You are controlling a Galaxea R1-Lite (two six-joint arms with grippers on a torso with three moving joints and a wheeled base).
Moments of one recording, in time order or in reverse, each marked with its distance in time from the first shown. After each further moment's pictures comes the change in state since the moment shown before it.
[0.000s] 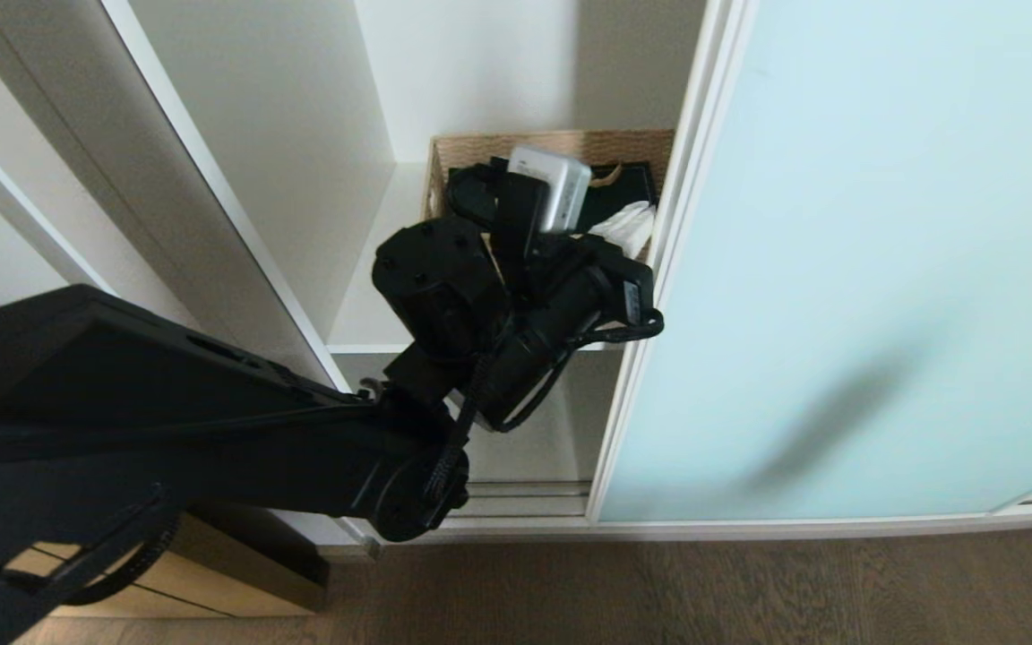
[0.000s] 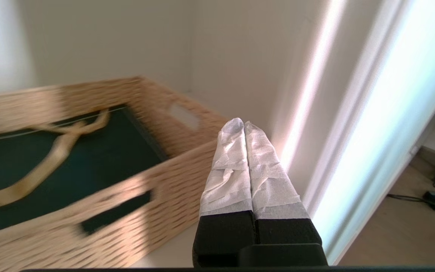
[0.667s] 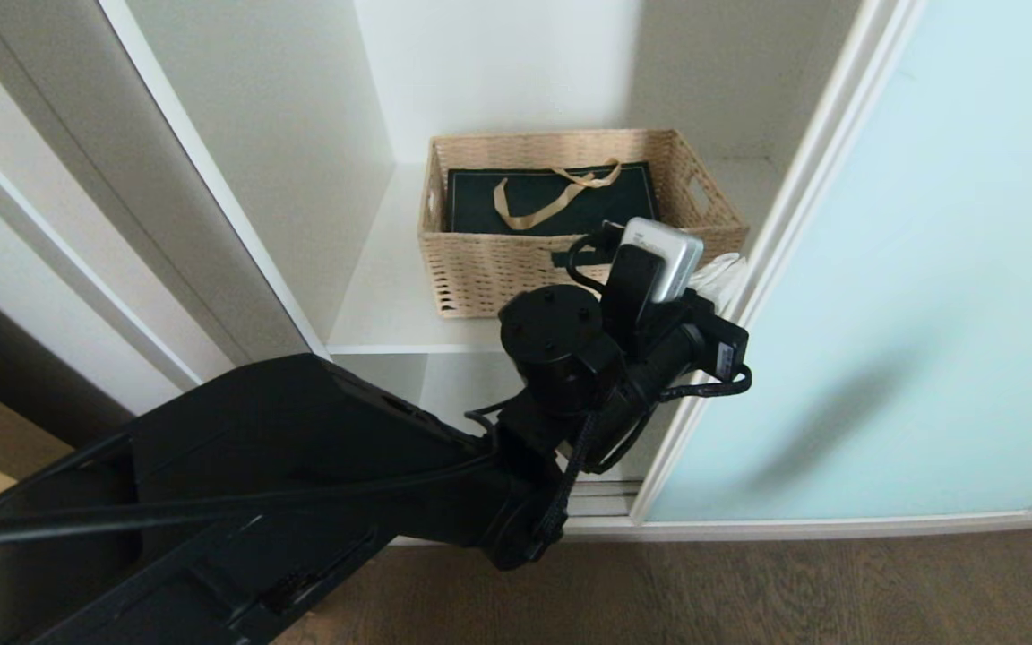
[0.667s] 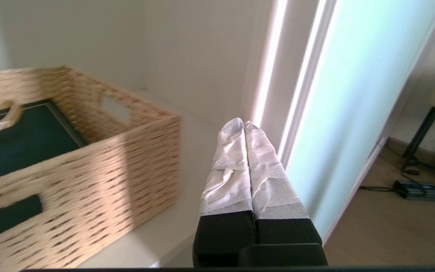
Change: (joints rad) left arm -0.094 0.199 -0.179 -0.030 -0.004 0.027; right arm 0.000 0.000 0.000 0.000 0.000 0.000
